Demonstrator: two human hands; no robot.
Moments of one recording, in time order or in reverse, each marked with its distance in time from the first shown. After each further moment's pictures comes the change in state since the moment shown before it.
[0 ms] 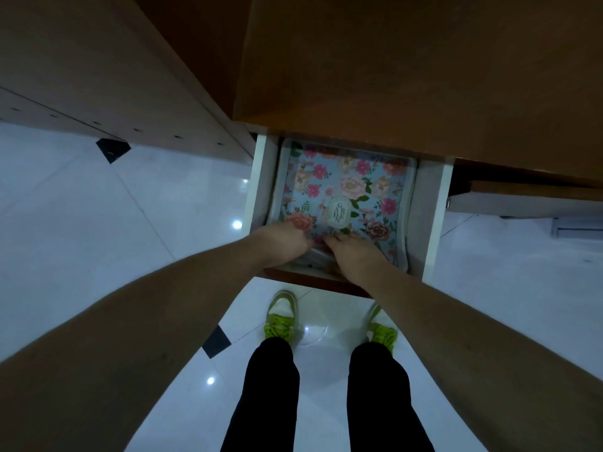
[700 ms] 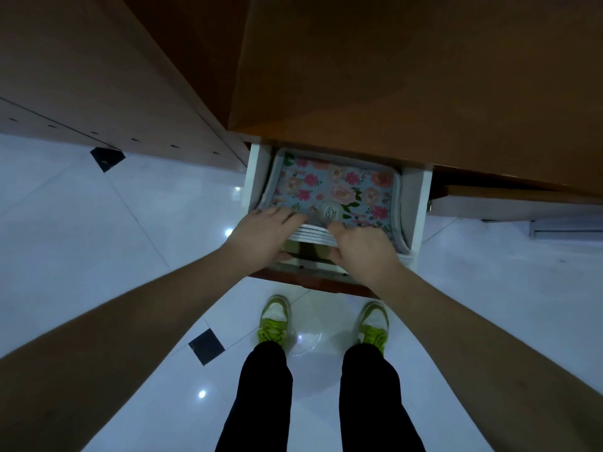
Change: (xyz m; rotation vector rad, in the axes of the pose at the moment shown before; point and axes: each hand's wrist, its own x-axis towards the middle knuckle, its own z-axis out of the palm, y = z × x) left_hand -0.044 -0.011 -0.008 0.128 0.540 0.079; right_hand -0.059 -0.002 -0.050 -0.057 0.467 -0.020
